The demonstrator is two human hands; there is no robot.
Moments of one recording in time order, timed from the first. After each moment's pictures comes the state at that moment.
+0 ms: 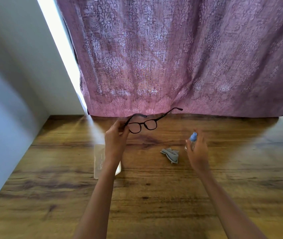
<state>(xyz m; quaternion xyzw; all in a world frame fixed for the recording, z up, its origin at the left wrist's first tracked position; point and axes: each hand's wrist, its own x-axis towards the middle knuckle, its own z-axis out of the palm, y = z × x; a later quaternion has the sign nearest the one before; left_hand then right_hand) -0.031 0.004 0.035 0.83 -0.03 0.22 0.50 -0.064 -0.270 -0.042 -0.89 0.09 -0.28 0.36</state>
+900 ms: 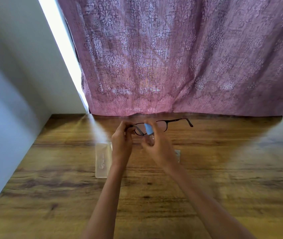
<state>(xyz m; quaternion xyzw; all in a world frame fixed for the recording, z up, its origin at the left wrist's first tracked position) -0.036 -0.009 0.021 0.81 -0.06 0.26 0.52 -0.070 -0.143 0.034 -0.88 -0.12 -0.23 0.41</state>
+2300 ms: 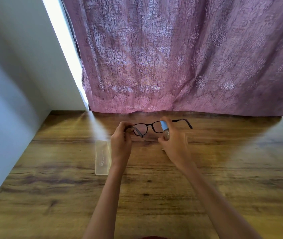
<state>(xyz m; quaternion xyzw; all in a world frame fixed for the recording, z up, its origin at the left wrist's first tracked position) -0.047 -0.005 0.015 0.81 -0.05 0.25 0.53 -0.073 -0.178 0.044 -0.92 0.00 -0.18 0.35</state>
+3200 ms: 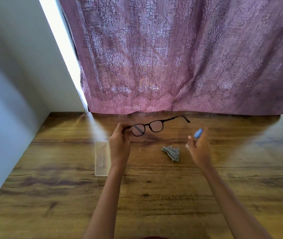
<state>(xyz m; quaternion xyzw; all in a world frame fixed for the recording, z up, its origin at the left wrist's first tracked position) -0.040 -0.004 0.004 0.81 -0.03 0.26 0.53 -0.068 -0.266 -0.022 -0.86 0.08 -0.23 0.45</state>
